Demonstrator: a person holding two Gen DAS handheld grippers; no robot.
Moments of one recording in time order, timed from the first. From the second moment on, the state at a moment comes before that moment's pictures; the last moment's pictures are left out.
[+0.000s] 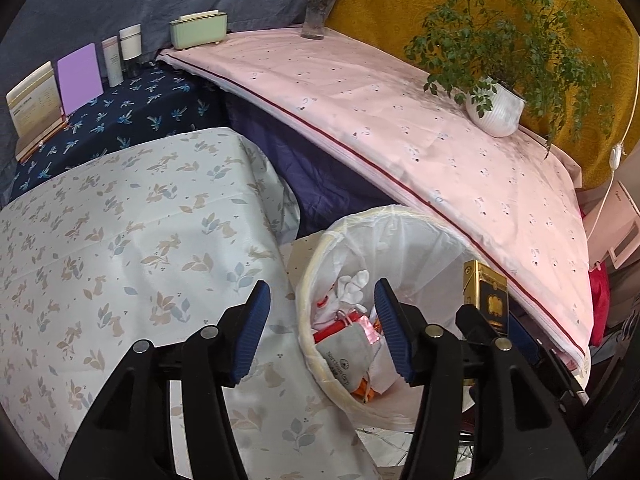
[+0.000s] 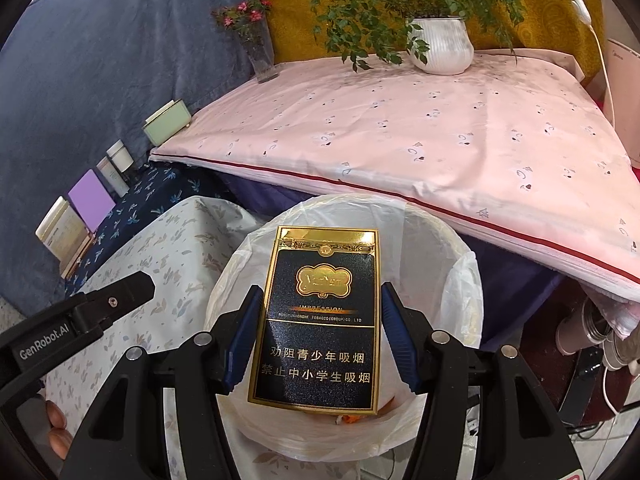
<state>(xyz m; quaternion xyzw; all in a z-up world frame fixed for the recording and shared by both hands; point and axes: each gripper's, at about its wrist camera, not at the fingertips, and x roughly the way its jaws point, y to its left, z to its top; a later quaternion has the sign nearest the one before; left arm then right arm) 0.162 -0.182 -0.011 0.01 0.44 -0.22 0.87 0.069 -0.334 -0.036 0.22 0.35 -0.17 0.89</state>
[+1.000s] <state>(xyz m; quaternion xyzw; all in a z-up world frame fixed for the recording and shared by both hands) 0.152 -0.147 -0.011 0.02 0.43 -0.17 0.89 0.065 -0.308 -0.020 0.17 0.35 -0.17 0.90</state>
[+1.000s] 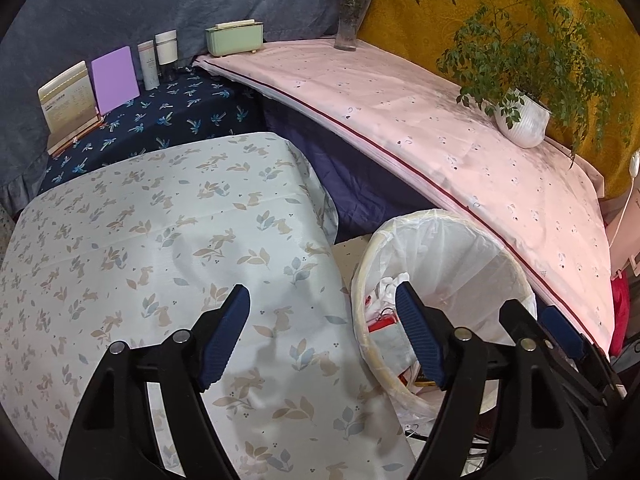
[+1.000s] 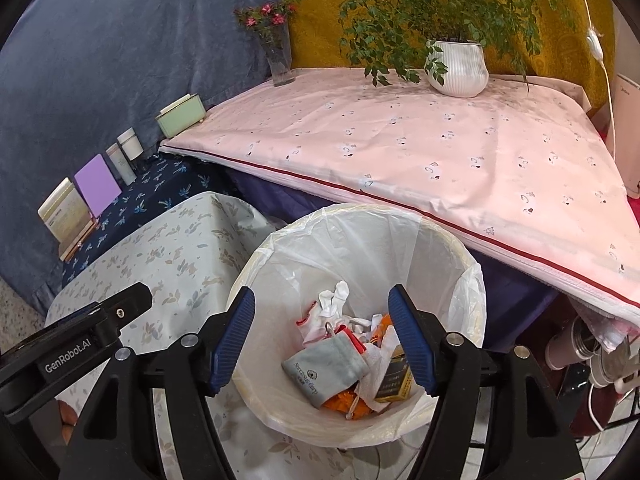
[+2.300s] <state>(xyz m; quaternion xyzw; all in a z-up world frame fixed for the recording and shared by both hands) 0.062 -0.108 -0.056 0.09 0.43 -0.12 0.89 -0.019 -0.278 -0.057 0.09 0.43 -0.16 0.88</state>
